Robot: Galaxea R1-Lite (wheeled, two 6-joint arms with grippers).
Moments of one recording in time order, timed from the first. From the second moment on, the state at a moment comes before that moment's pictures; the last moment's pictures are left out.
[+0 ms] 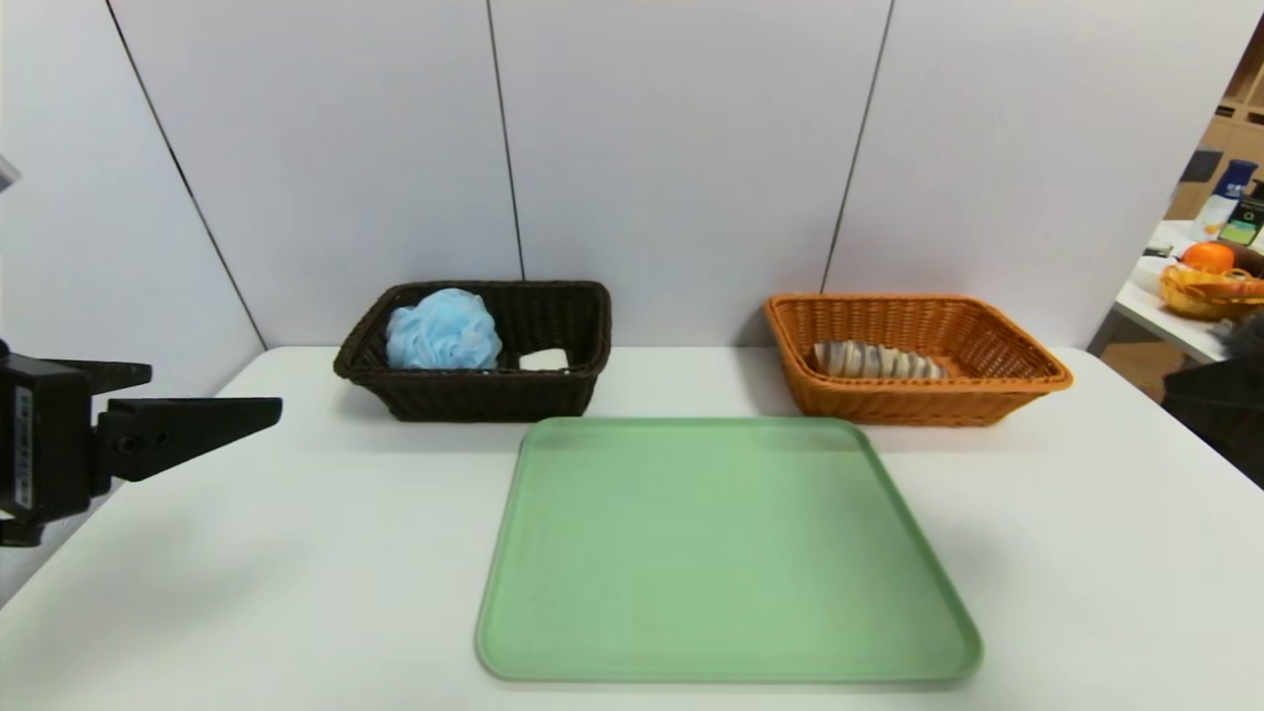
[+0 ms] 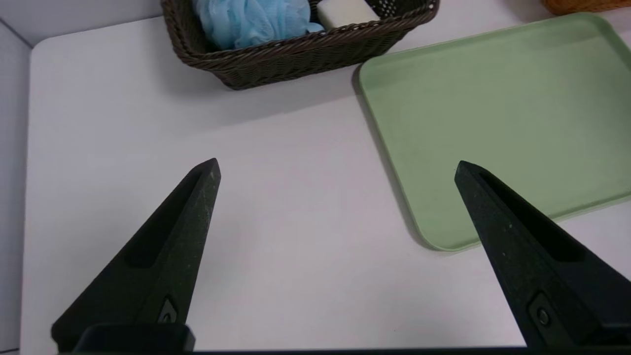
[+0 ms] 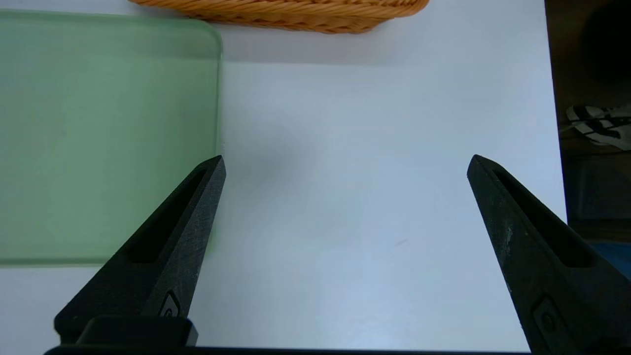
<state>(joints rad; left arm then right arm) -0.37 1.05 -1.08 0.43 0.10 -0.06 0.08 1.21 -1.29 0.73 -0.14 -0.02</state>
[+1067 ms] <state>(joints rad) -0.06 0.65 -0.72 0.42 0.11 -0.02 -0.05 0.65 -1.01 0.76 -0.12 -0.02</state>
